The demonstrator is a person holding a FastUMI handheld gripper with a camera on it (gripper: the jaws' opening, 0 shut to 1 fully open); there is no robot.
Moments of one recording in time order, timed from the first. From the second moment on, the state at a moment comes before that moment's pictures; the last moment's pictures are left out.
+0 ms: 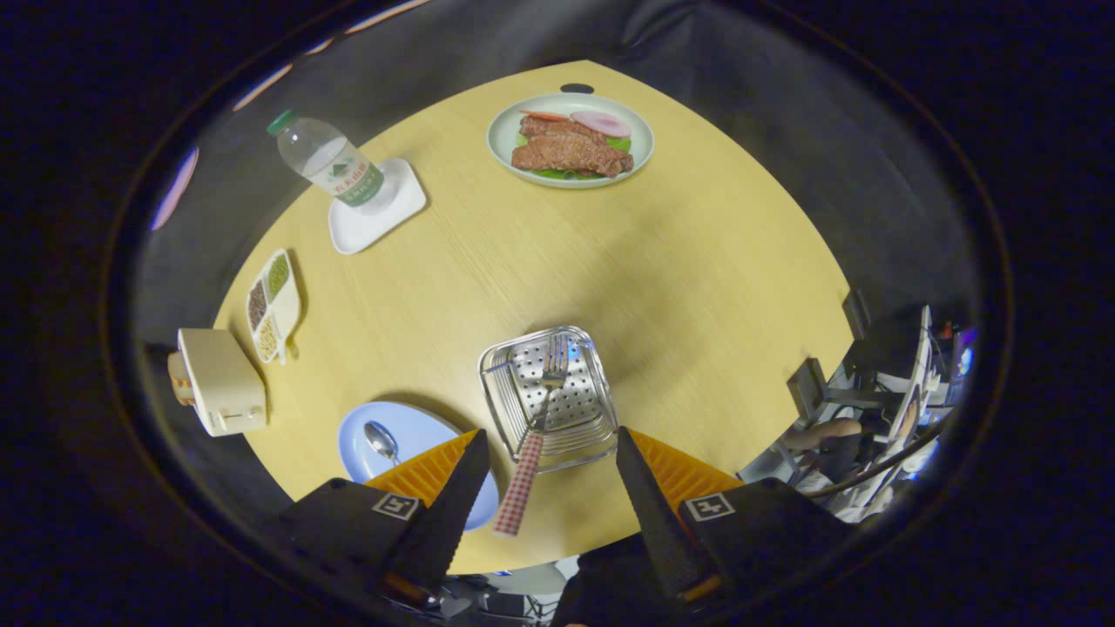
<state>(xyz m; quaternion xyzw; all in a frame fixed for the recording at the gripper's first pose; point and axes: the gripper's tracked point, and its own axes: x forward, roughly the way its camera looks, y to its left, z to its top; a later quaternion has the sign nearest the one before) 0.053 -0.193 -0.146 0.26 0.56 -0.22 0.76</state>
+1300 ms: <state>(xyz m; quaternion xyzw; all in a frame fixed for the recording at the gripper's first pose) 0.028 -0.019 -0.122 0.13 0.32 -0.15 0.93</state>
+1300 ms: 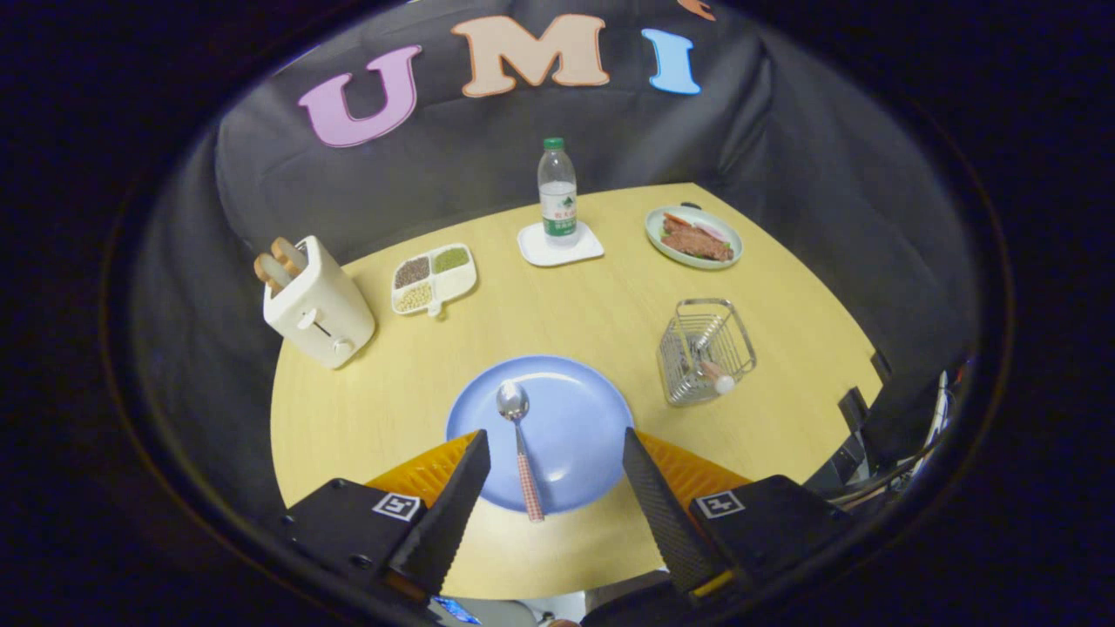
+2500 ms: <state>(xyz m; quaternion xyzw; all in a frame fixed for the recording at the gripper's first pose) 0.054 0.028 -0.245 0.06 0.27 -0.12 0.95</state>
